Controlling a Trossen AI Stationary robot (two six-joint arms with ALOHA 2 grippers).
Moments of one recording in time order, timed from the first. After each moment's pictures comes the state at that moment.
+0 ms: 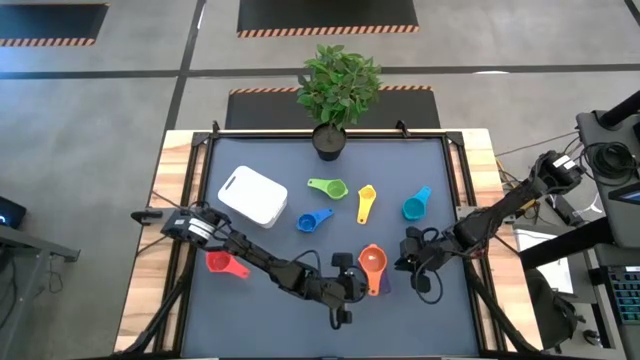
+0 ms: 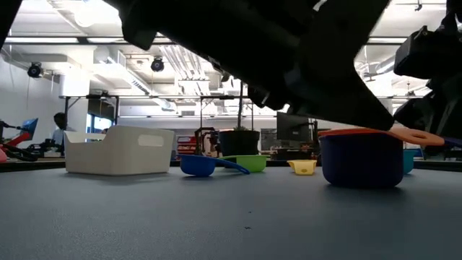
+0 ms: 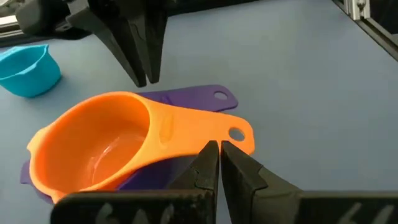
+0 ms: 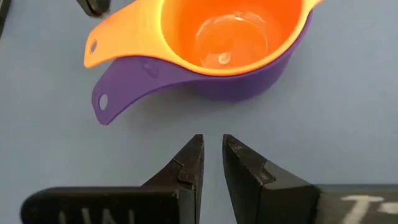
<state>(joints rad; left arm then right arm) -0.44 2.22 1.44 0.25 -0.44 -0.08 0.55 1.13 0.37 -0.09 0.16 0.63</state>
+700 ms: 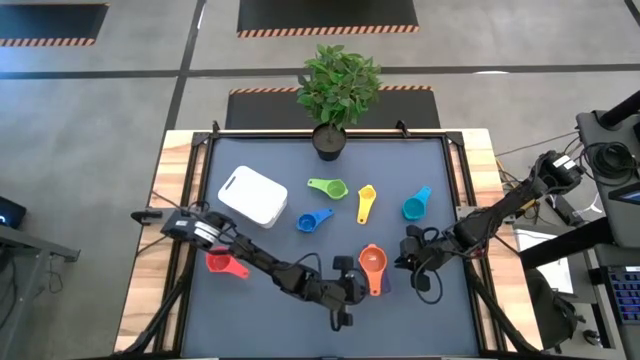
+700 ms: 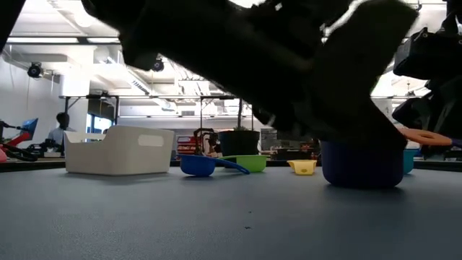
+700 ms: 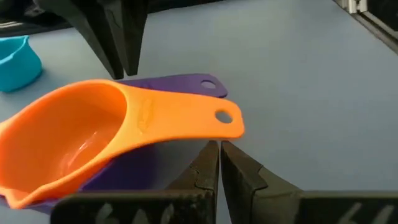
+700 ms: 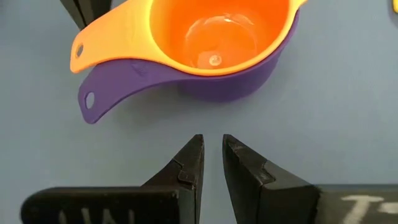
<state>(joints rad) -0.43 2.29 1.44 0.36 -0.43 -0.09 0.55 1.14 0.37 -0.10 0.19 0.60</state>
